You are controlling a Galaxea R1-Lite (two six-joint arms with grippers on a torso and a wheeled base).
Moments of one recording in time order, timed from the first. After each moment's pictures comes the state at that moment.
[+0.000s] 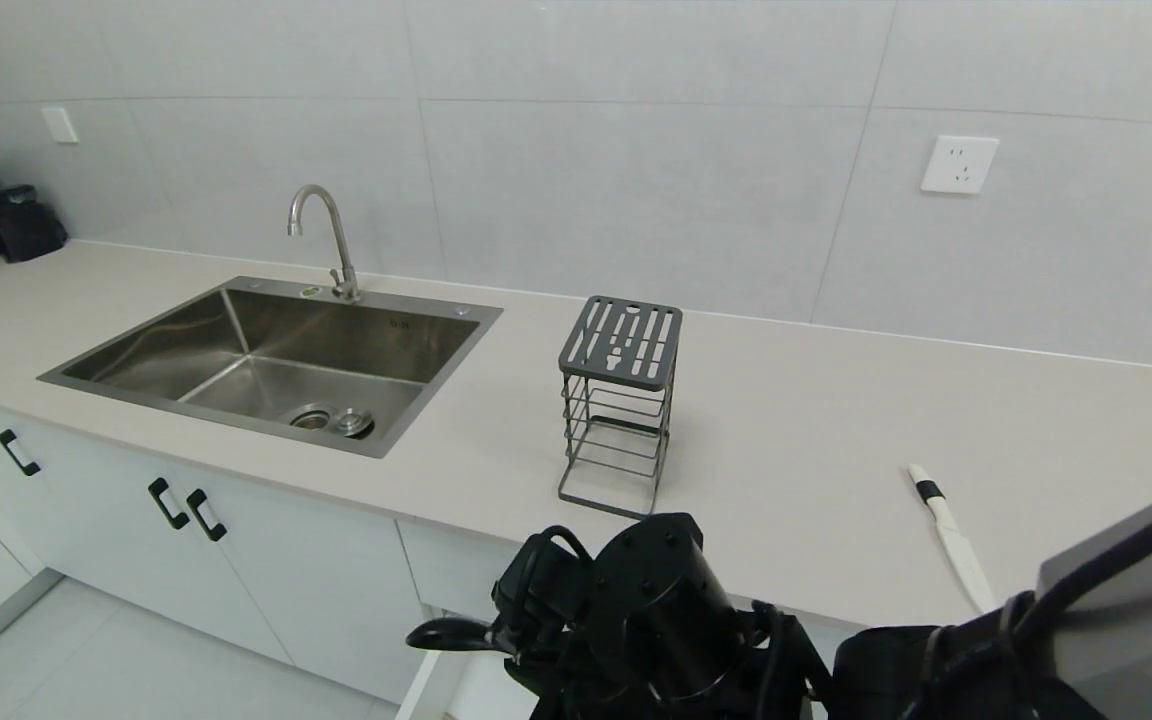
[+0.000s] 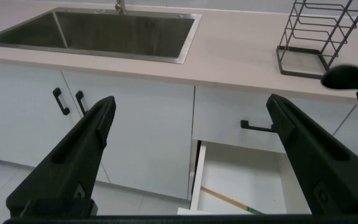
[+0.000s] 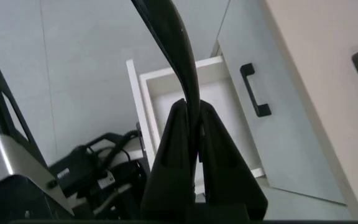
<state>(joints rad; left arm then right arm) 0.00 0.00 0.00 0.00 -0.07 0.01 1.07 2.08 -0.84 -0.60 0.00 -0.04</state>
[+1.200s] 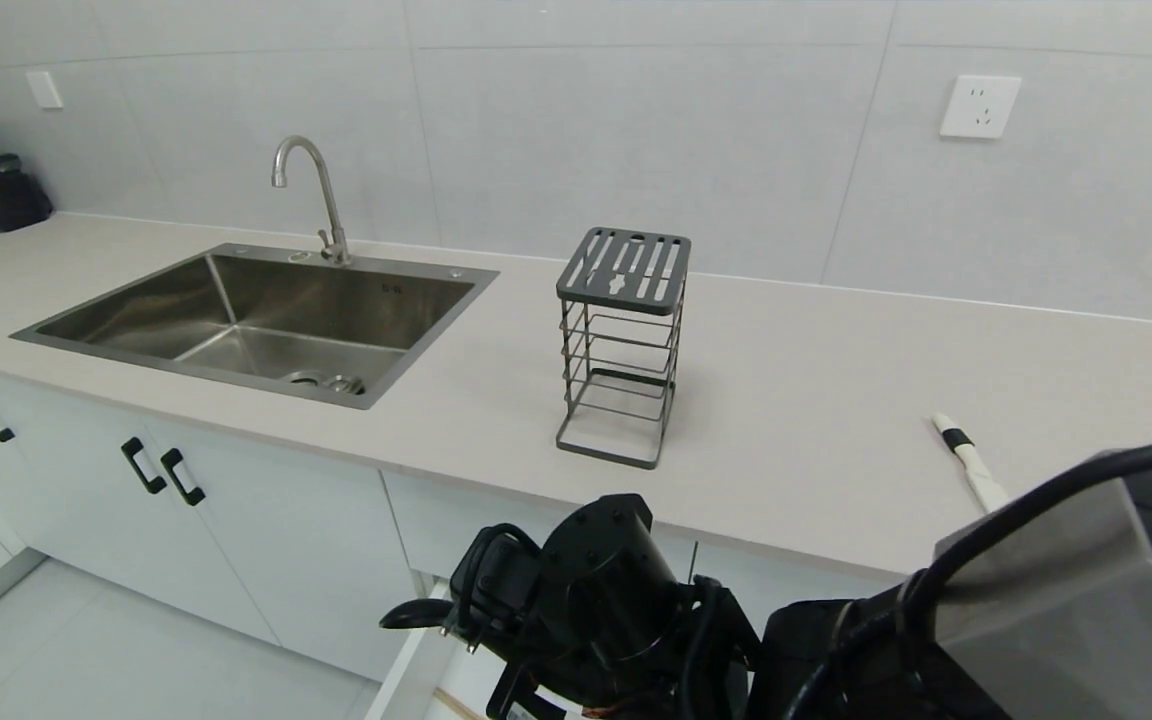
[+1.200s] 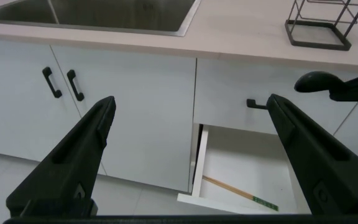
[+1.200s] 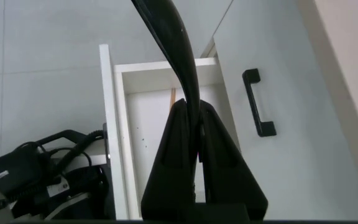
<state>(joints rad) 0.00 0.00 0.00 0.00 -0.07 0.01 1.06 2.17 -0.98 -0.59 -0.02 -0.18</state>
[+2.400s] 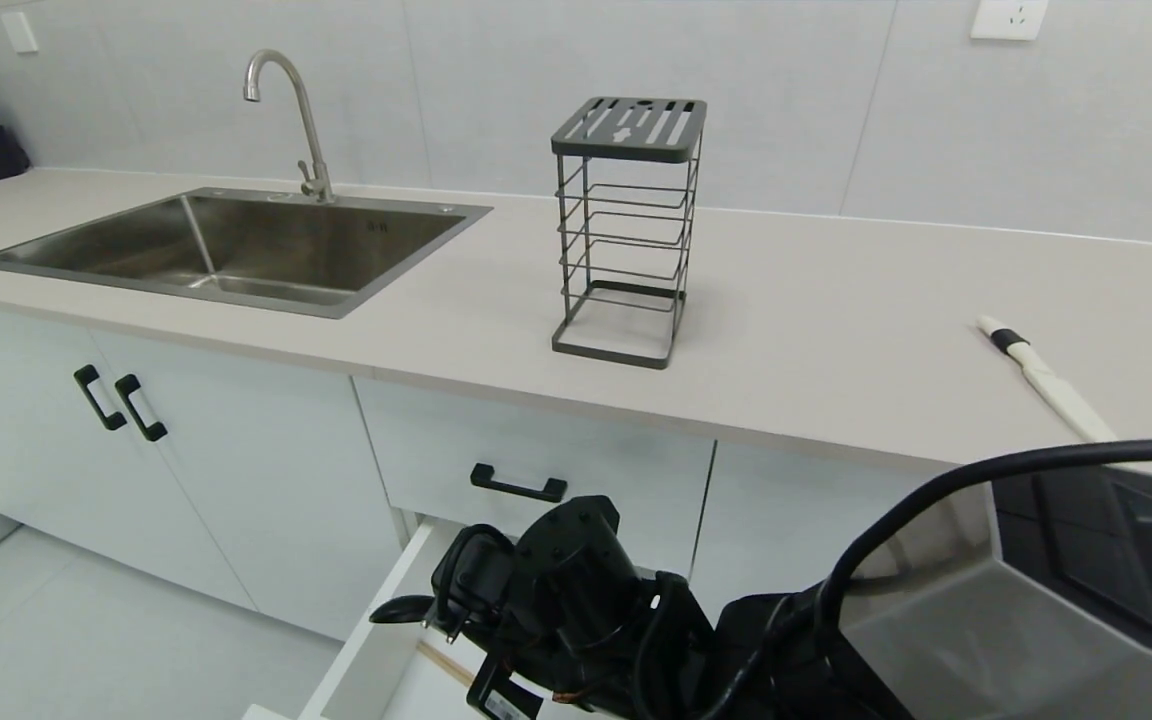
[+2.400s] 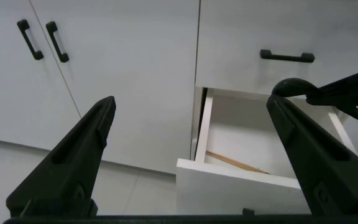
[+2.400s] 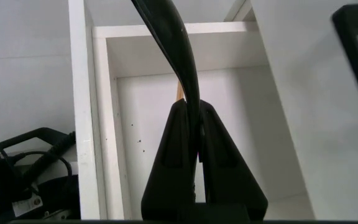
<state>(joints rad) 0.00 0.00 0.00 0.00 -0.07 0.01 1.05 2.27 -1.06 -0.59 -0.01 -0.19</state>
